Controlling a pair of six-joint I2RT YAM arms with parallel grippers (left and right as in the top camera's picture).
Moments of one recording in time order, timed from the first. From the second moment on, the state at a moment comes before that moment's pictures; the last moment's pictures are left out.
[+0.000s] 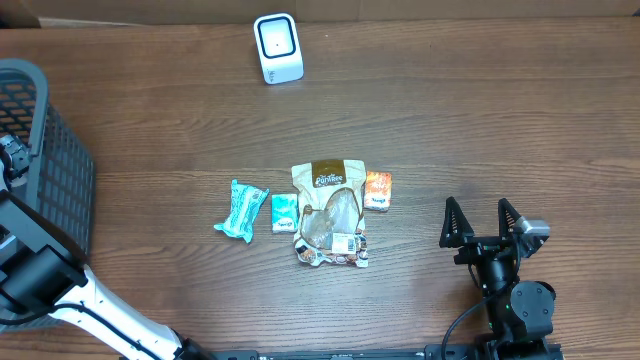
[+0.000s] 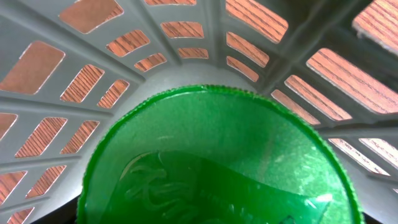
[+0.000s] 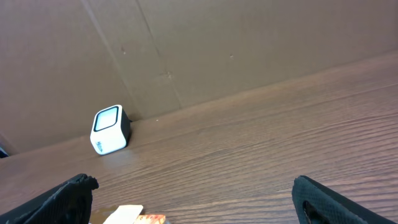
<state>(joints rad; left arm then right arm) 0.75 2.21 1.79 -0.63 -0.18 0.05 0.13 0.03 0.02 -0.03 0.04 0.33</state>
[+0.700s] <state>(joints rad) 0.75 2.19 1.87 -0.71 -0.11 0.01 0.13 0.03 0.02 -0.03 0.04 0.33</state>
